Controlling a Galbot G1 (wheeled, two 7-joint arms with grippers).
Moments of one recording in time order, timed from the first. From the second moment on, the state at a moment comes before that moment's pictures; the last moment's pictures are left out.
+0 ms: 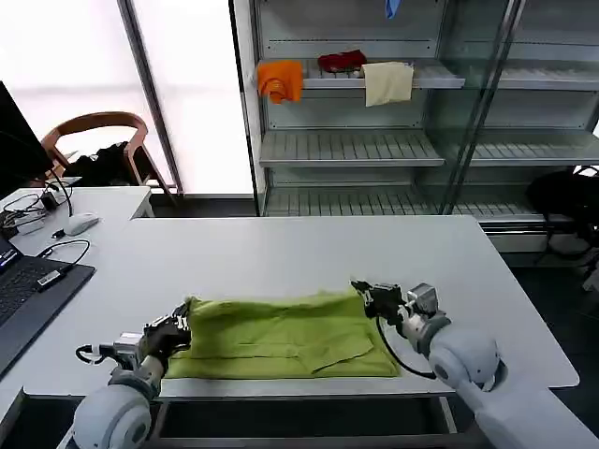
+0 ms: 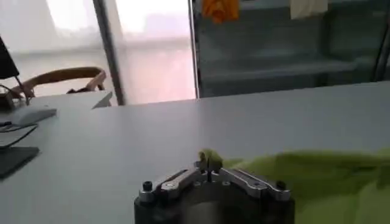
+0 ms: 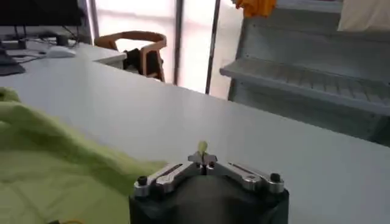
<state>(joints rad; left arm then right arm) 1.33 -0.99 -0.43 -2.10 -0.57 0.52 -0.34 -0.92 0.83 0.09 2.00 0.67 -0.58 0.03</state>
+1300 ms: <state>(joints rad) 1.51 -0.98 -0.45 -2.15 -0.38 0.53 -0.39 -1.17 0.80 0.18 2.12 0.67 -0.58 0.14</state>
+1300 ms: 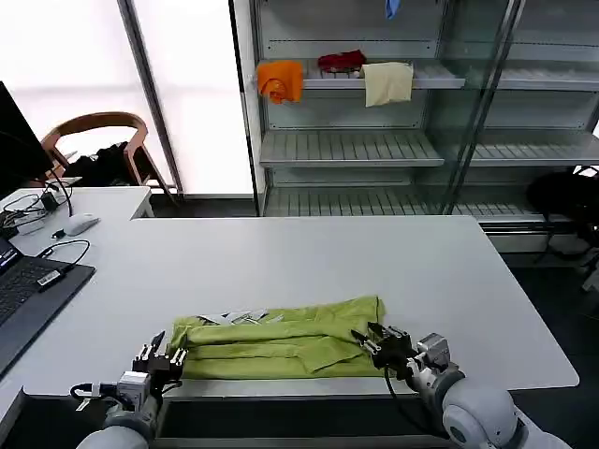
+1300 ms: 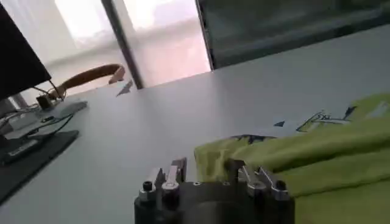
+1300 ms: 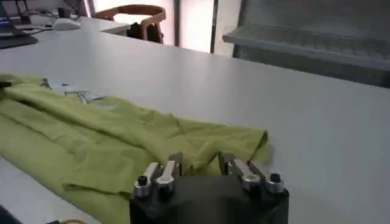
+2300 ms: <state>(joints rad) 1.60 -1.16 -0.58 -2.18 -0.51 0.30 -0.33 -1.56 0.90 0.53 2.19 0.55 -0.10 0.14</state>
